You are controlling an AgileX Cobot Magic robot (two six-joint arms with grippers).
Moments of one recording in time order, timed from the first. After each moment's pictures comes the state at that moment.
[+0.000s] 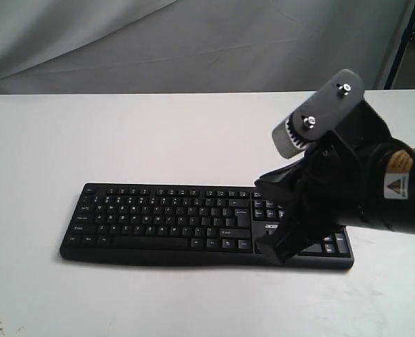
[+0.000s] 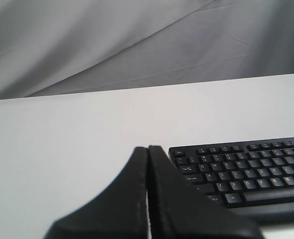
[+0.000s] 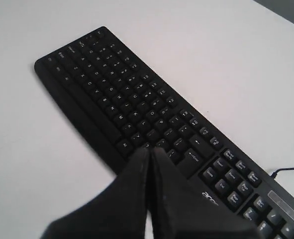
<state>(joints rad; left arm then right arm) -0.17 0.00 0.00 0.04 0.26 -0.02 0.71 1.17 -0.68 0.13 0.26 -0.23</state>
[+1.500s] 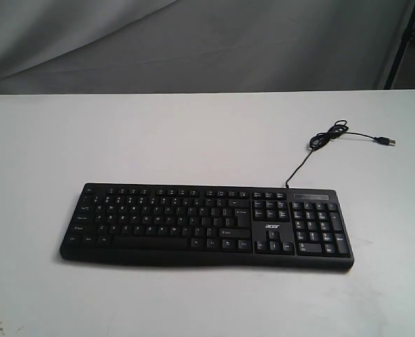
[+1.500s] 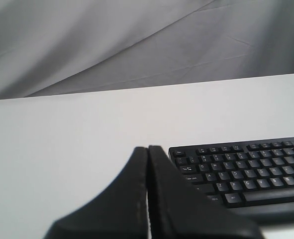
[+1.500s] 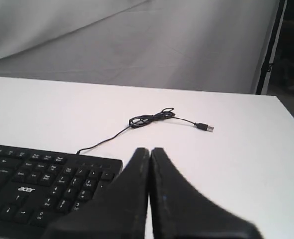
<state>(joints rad) -0.17 0.00 0.00 0.04 0.26 -0.02 0.07 0.15 -0.02 0.14 0.13 -0.18</state>
